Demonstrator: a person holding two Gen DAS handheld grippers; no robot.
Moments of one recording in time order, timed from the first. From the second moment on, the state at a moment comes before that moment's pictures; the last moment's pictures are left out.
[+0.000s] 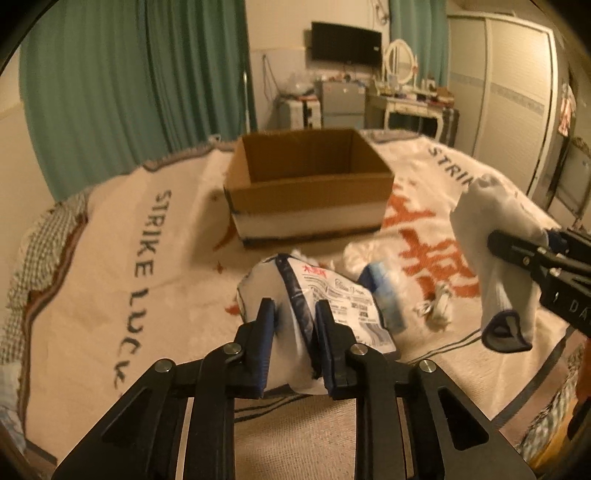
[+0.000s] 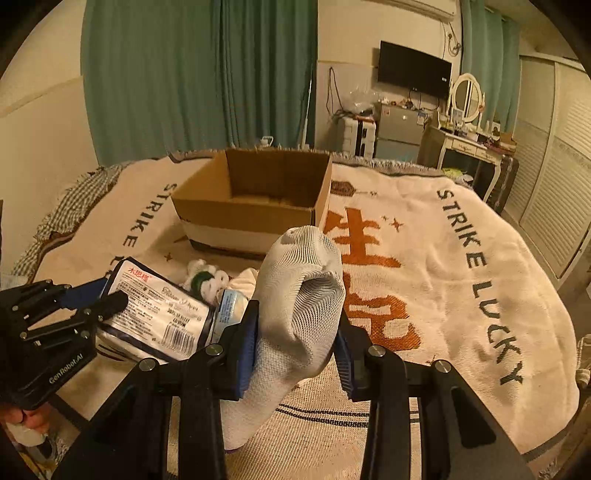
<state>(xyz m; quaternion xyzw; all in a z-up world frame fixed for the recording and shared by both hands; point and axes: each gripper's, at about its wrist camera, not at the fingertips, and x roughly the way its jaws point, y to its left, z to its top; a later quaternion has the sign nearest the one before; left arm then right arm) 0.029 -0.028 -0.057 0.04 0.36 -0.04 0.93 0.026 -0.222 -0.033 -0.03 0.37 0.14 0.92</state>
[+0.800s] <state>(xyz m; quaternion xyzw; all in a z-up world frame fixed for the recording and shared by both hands) 0.201 -0.033 0.035 0.05 0.26 -0.04 0.96 0.187 -0.186 0.040 -0.05 0.29 0.19 0.94</state>
